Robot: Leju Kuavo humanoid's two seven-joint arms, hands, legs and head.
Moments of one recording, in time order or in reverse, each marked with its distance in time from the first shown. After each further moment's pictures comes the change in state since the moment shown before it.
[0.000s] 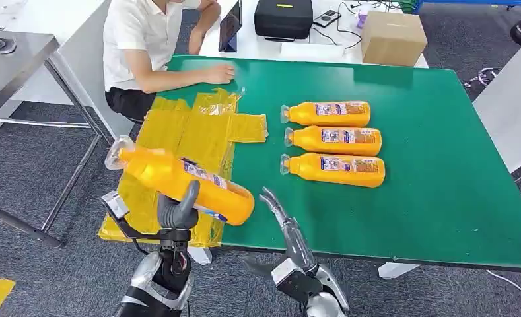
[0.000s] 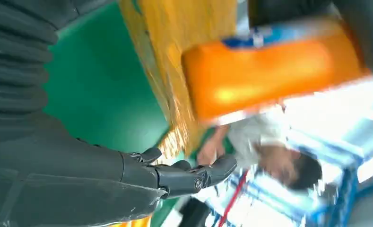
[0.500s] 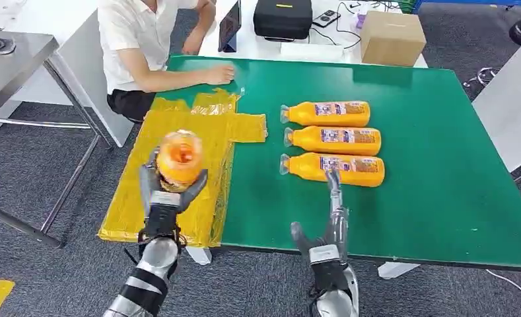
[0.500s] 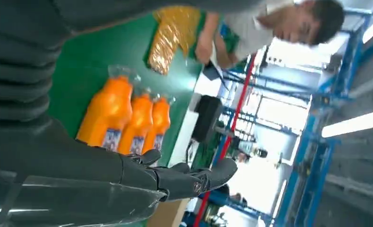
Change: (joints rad) left arm -0.129 0.034 0.019 0.155 -1.095 0.676 -0.149; right arm 0.028 0.006 -0.085 -0.121 -0.135 -0.315 0.000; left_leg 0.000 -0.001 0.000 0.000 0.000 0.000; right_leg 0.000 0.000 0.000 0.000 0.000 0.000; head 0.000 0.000
